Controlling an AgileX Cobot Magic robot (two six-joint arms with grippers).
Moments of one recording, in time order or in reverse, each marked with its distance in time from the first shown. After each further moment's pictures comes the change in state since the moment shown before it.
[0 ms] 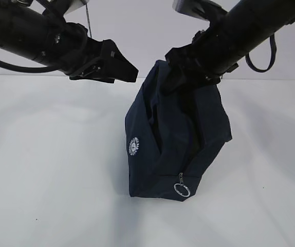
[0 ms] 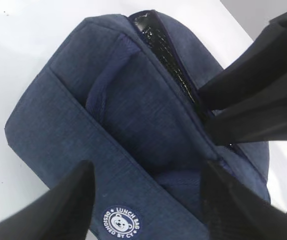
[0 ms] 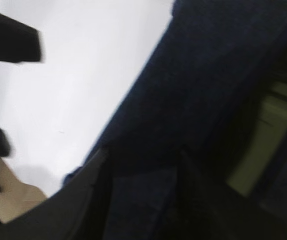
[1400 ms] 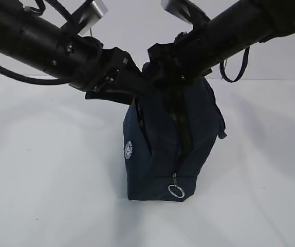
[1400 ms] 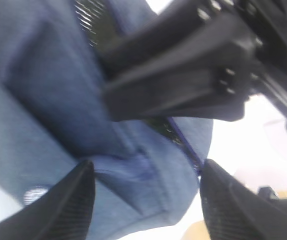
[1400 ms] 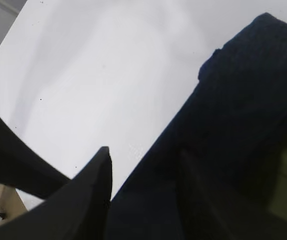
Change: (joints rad) left arm -0.032 0.024 -0.002 -0.054 0.157 -0.086; right arm -0.002 0.081 0.000 0.305 -0.095 -0.212
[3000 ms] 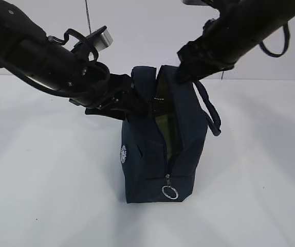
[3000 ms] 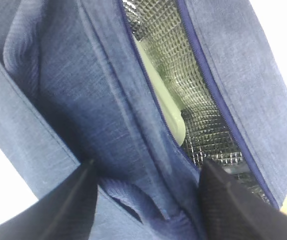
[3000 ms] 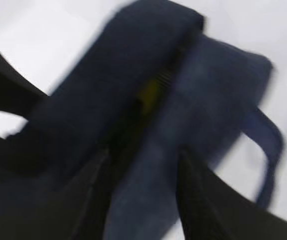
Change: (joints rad) left arm -0.018 0.108 -0.004 0.104 -0.125 -0.101; right arm -0.008 -0.109 -0.002 -0.395 0.023 0.155
